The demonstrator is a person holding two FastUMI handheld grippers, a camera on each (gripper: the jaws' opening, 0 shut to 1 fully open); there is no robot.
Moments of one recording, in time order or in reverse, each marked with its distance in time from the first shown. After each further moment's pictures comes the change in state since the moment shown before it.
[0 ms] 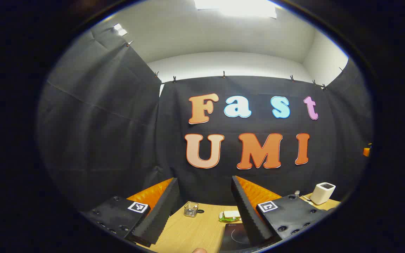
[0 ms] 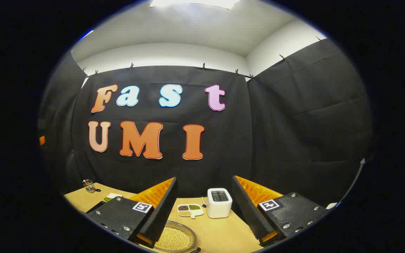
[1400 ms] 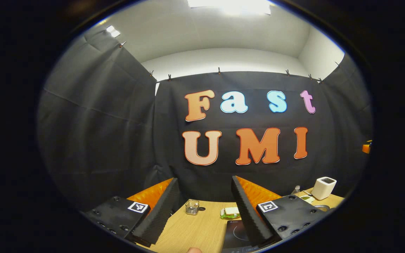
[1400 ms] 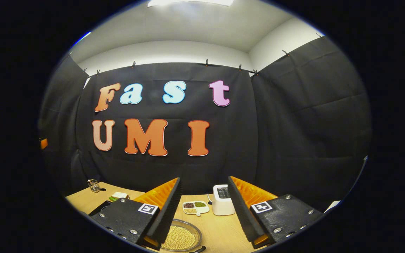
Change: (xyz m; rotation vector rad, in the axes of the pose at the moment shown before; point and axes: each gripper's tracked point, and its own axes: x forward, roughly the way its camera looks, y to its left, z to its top) left arm 0.002 -0.004 -0.002 0.036 0.054 -0.025; right arm 0.002 0.016 -0.009 0.013 0.041 0.057
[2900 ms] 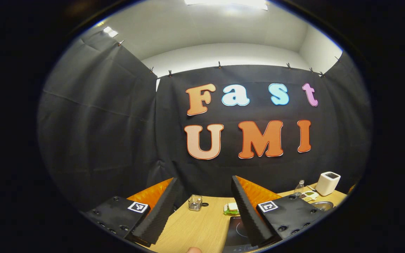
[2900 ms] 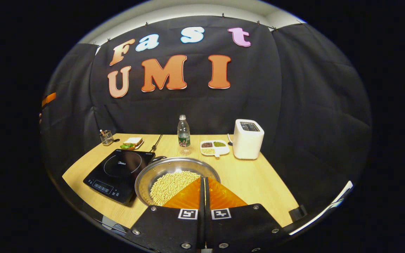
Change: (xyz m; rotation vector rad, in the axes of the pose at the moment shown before) left arm 0.004 -0.003 -0.014 0.025 0.046 0.031; right arm -0.042 0.035 -0.239 -0.013 0.491 0.176
